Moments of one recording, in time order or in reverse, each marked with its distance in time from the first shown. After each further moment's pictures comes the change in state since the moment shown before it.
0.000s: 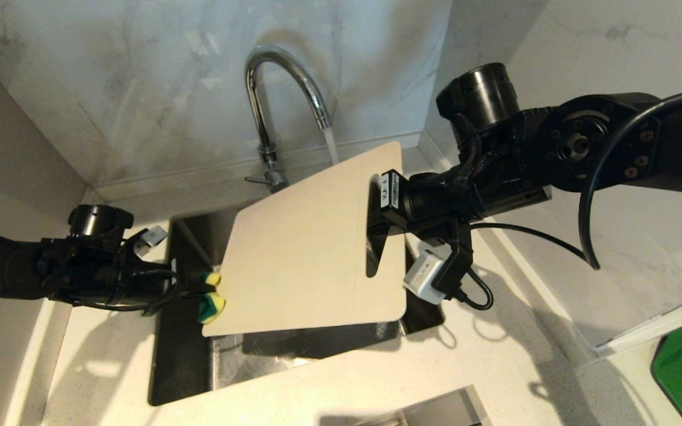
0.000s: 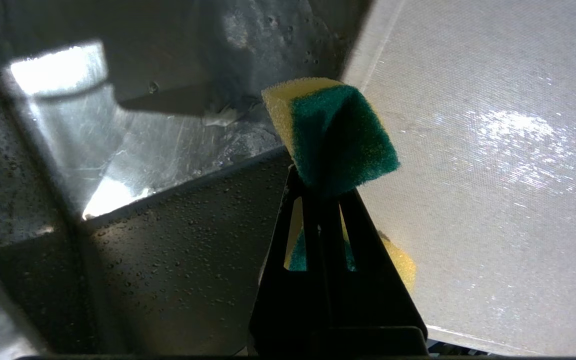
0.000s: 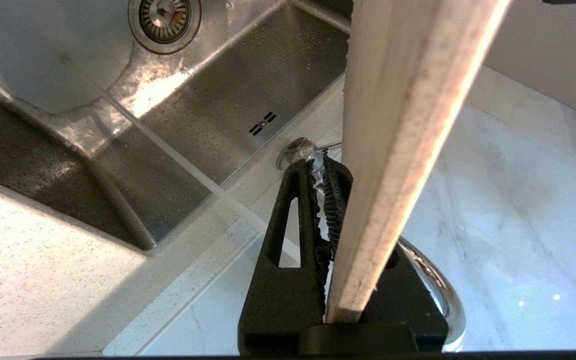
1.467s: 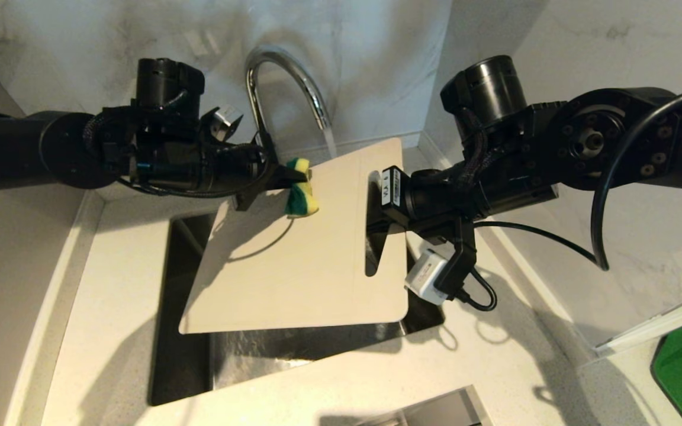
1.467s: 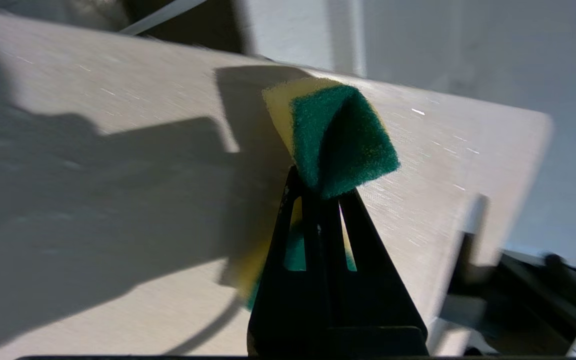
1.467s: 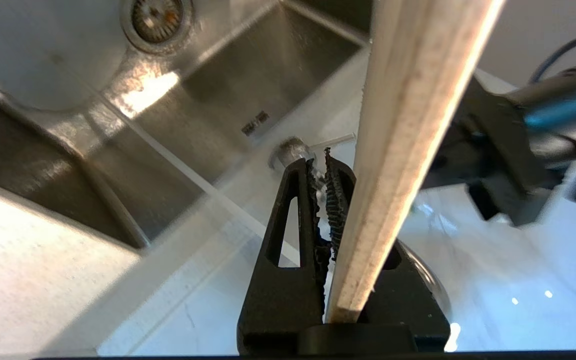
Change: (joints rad) left arm -0.391 0.057 -0.758 0.287 0.153 -0.276; right arm 0.006 -0.021 0.015 0.000 0.002 0.000
